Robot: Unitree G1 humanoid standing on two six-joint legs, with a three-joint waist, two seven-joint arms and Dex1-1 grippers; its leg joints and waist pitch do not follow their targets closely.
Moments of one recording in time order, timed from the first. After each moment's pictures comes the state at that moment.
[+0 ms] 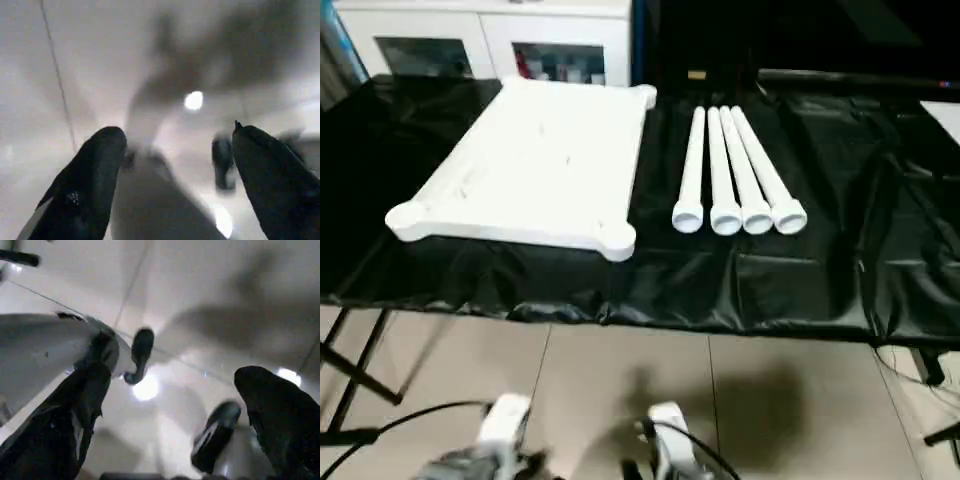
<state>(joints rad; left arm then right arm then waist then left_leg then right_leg) -0.17 0.10 -0.07 1.08 0.01 0.00 -0.34 -0.22 0.05 0.13 1.26 -0.04 -0.01 0.36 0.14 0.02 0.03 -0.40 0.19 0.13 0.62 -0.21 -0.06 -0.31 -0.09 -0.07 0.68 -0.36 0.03</state>
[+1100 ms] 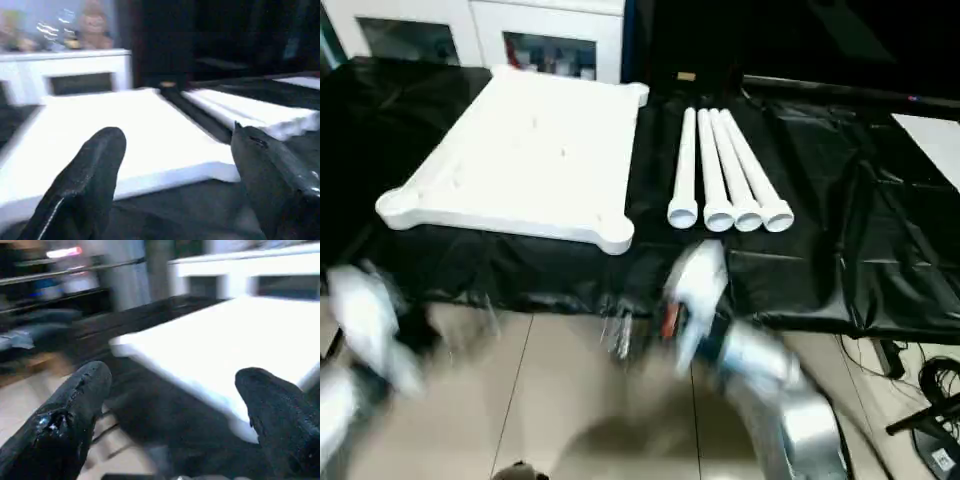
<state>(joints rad) 0.10 0.35 0.17 -0.42 -0.31 0.20 -0.38 -0.11 -0.14 0.03 -0.29 0.35 0.45 0.56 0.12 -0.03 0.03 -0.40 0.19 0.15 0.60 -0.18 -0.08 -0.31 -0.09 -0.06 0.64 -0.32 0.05</state>
